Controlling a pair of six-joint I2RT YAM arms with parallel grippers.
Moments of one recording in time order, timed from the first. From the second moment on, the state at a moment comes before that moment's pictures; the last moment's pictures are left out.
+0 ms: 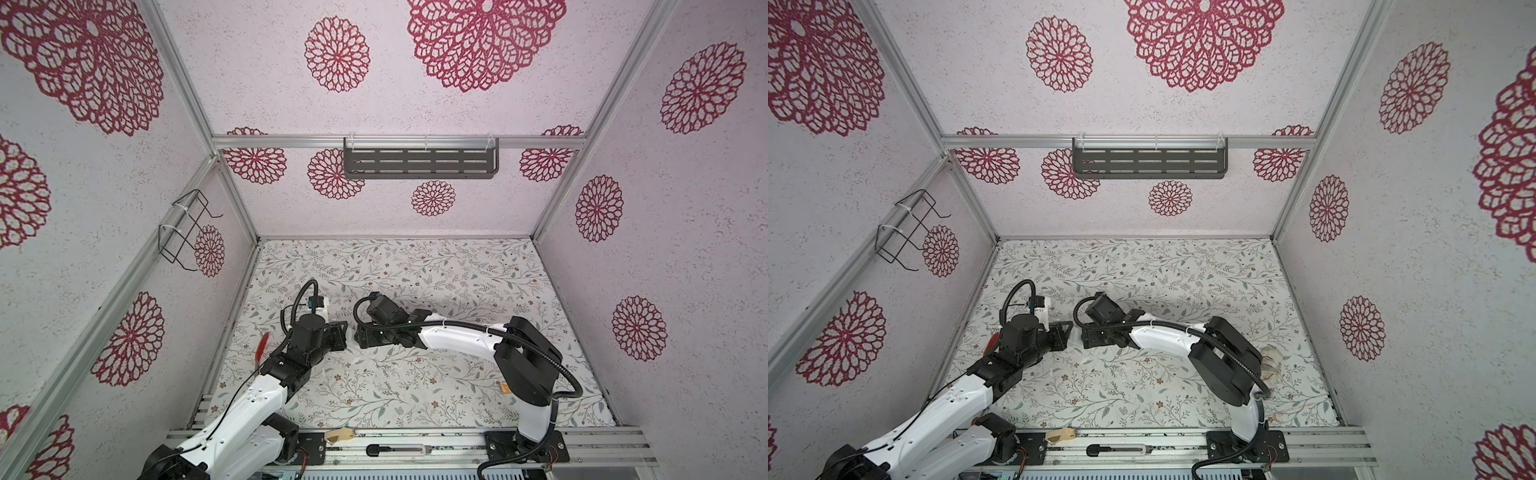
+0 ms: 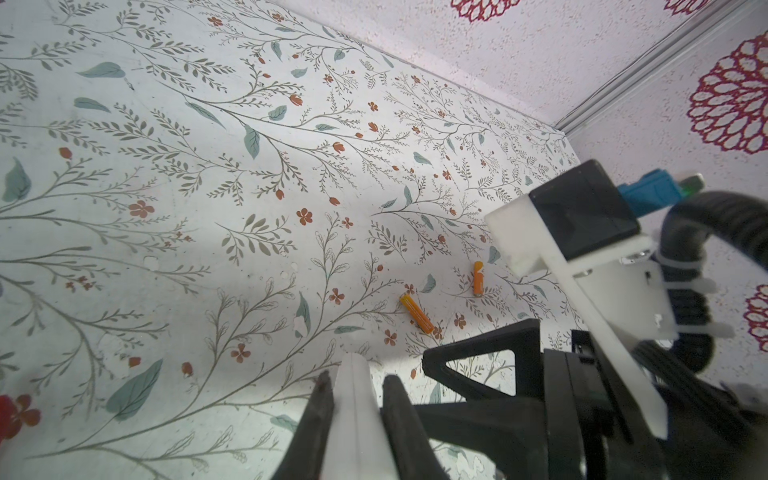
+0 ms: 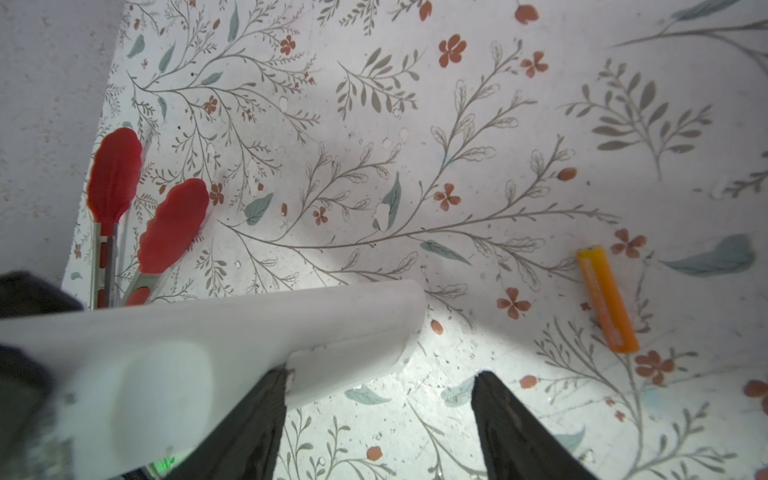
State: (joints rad) left arm -0.45 0.93 0.45 -0.08 0.00 -0.53; right arm 1.01 1.90 1.33 -0.34 0.00 0.70
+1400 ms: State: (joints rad) left arm -0.50 0.95 0.46 -0.09 0.10 -0.51; right arm 1.00 1.81 1.16 -0.56 0.16 0.59
